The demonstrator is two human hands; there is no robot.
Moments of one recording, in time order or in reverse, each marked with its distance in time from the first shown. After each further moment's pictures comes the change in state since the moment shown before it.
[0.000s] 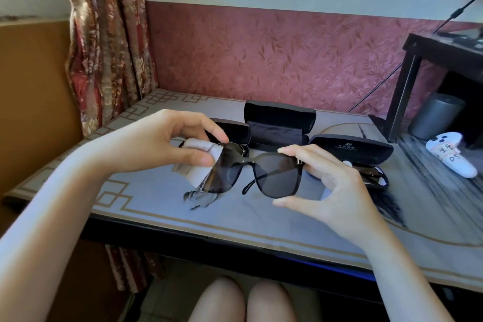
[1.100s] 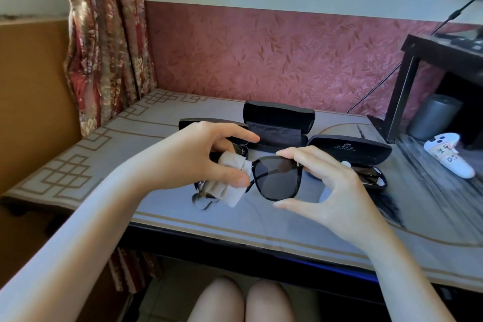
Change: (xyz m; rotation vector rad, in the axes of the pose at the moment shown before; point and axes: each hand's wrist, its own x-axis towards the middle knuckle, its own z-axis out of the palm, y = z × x) left_hand 0.017 0.018 0.034 0.038 0.015 -0.019; right_hand -0.002 -0.006 -0.003 -0.107 -0.031 0.002
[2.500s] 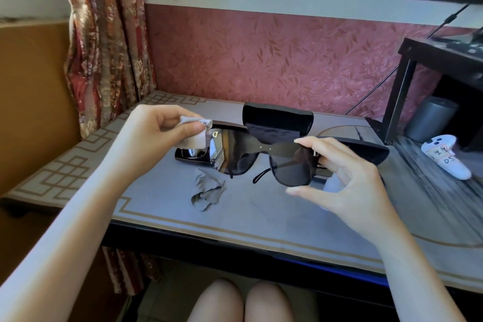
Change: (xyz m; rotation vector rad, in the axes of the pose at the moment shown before) left_hand -0.005 -0.041 -0.014 -0.264 0.569 0.049; right_hand 0.002 0.013 -0.014 0.136 0.106 -0.101
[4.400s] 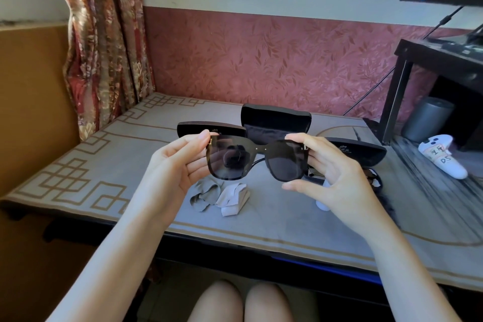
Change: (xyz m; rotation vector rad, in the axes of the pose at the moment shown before) left_hand -0.035 0.001 0.041 -0.774 0.016 -0.327; right_hand 0.006 0.010 0.005 0.167 -0.054 0.108
